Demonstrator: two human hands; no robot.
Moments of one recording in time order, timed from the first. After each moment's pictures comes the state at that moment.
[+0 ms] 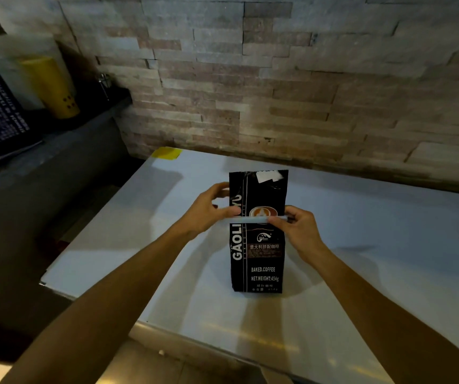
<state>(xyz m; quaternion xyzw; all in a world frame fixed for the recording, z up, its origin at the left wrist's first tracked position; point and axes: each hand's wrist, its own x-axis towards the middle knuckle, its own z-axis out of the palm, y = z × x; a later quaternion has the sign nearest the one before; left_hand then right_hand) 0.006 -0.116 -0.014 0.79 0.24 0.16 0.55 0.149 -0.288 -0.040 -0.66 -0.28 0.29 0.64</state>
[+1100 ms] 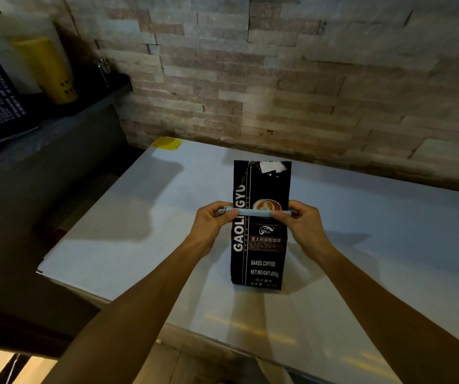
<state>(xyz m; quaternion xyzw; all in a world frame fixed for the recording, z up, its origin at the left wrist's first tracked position) 0.007 -0.143 -0.067 0.58 0.29 0.26 0.72 0.152 -0.290 -0.042 -0.68 -0.29 0.27 0.62</state>
